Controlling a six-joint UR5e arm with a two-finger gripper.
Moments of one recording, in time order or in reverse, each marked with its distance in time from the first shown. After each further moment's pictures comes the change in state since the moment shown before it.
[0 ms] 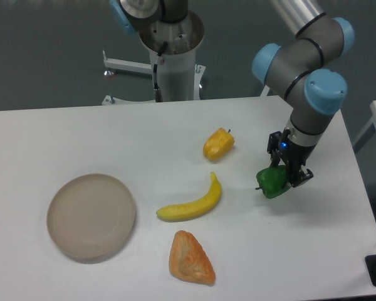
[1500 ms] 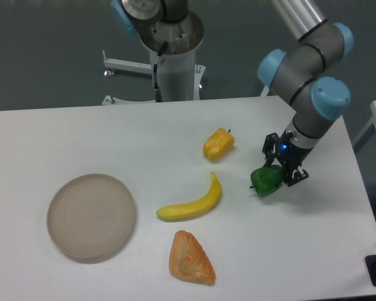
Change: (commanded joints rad) arm 0.014 -0.028 -0.046 -0.005 -0.051 -0.028
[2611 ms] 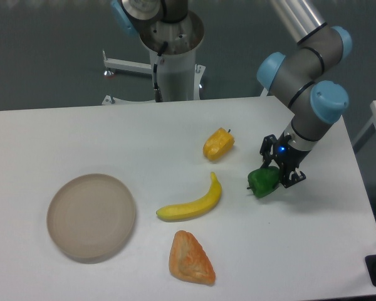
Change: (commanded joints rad) arm 0.000 -0.006 0.003 -0.002 0.000 0.000
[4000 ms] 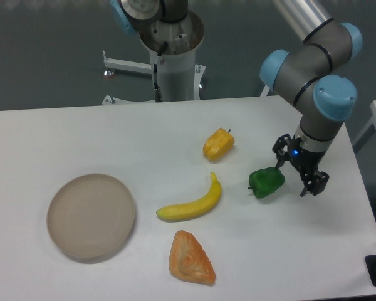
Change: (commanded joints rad) arm -0.046 -0.035 0.198 0.002 0.167 -0.132
